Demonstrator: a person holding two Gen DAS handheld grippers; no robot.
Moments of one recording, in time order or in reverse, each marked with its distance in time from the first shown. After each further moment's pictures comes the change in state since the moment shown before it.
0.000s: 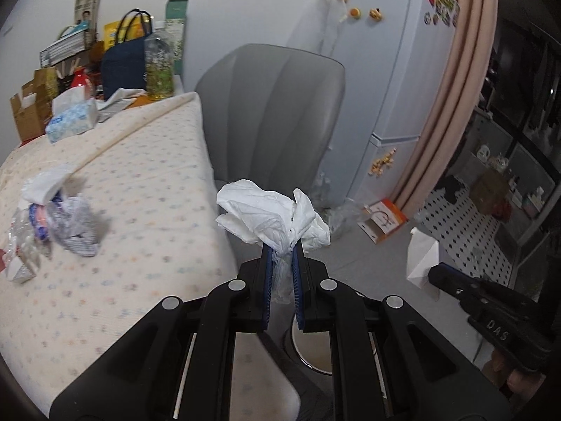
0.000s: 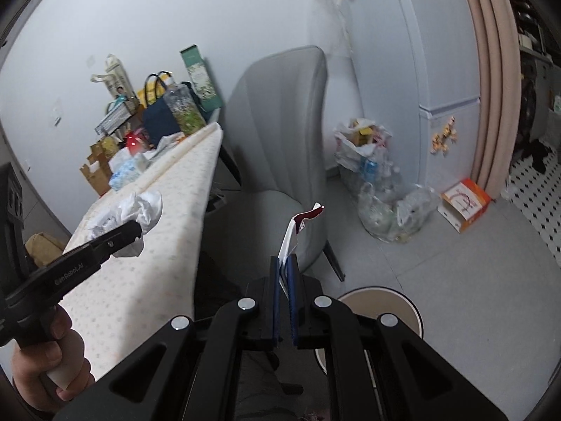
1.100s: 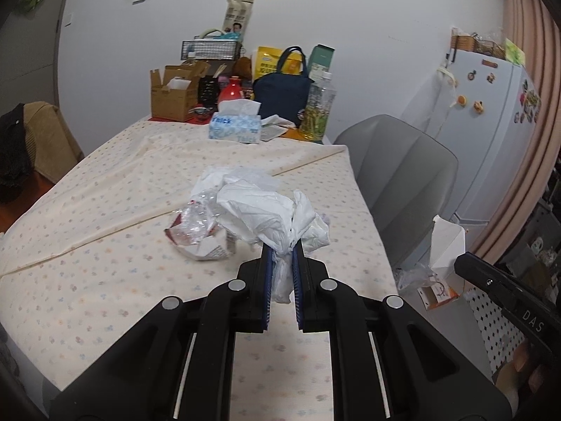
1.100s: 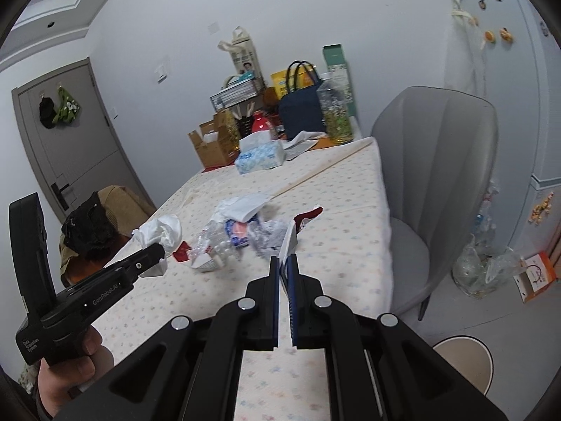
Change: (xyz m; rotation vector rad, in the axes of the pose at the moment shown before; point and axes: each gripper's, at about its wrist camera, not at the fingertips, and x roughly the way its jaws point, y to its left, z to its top) left arm -0.156 0.177 -0.038 -0.294 -0.199 0.293; right arm -0.029 0.224 0.007 -0.285 -0.045 0.307
